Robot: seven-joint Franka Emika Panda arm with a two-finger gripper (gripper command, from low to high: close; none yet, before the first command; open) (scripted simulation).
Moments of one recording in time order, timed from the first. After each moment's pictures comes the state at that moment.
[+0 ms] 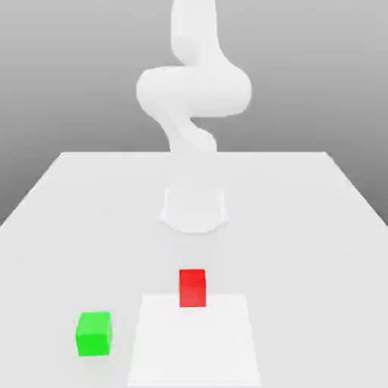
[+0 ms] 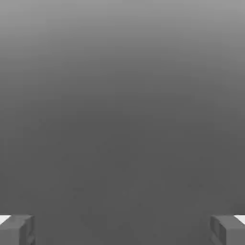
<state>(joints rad) 0.00 -0.74 -0.01 -2.37 0.00 2.35 0.79</state>
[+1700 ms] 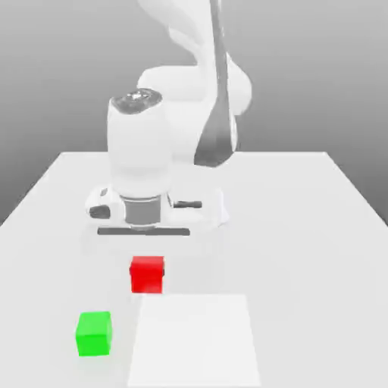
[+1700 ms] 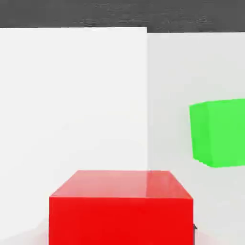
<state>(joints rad) -0.18 -0.02 -0.15 -2.70 -0.01 2.68 0.52</state>
